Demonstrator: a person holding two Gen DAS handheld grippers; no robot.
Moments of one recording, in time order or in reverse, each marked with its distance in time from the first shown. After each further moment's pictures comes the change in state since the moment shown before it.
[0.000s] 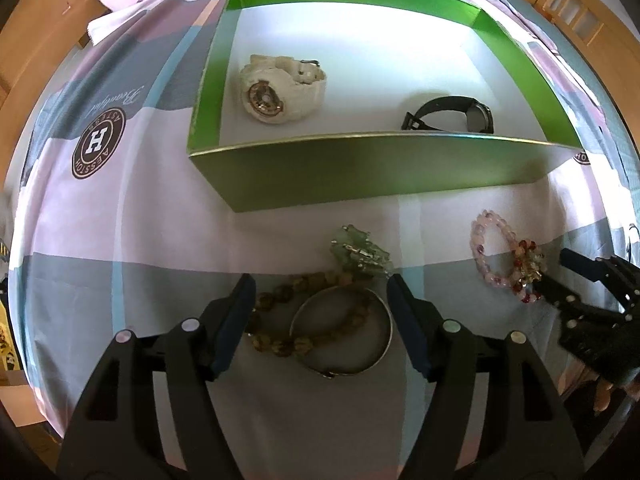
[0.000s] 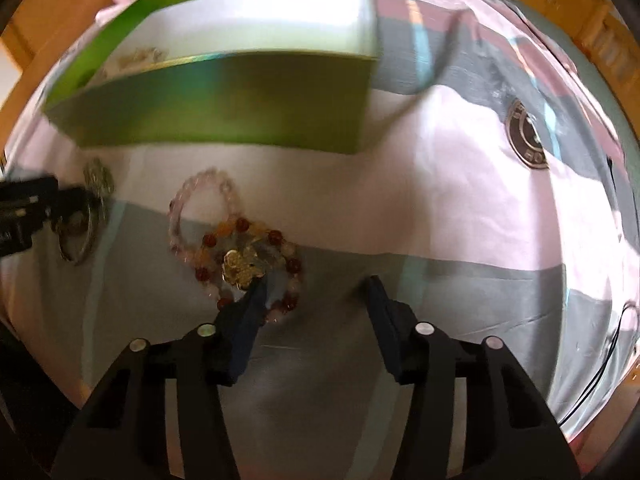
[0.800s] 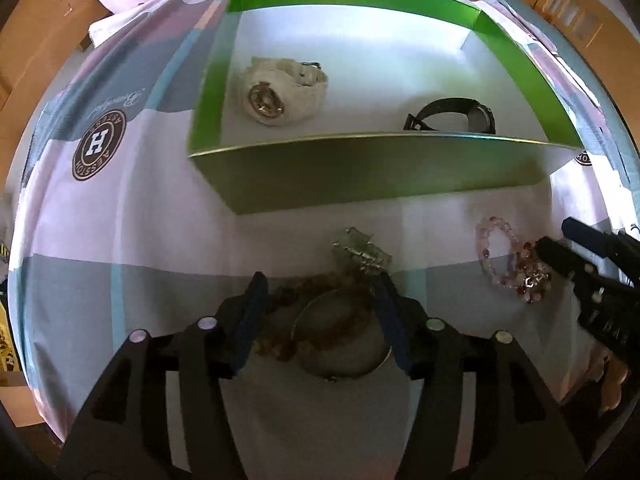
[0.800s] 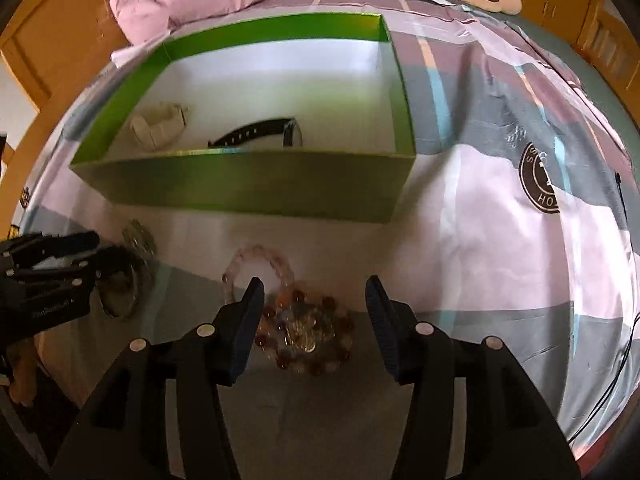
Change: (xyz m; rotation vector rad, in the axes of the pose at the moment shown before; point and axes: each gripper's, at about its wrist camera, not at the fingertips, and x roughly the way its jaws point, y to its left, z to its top) left arm 0.006 -0.002 0.001 -0.004 -0.018 -0.002; right arm -0.017 0.008 0.029 0.053 -0.108 0.079
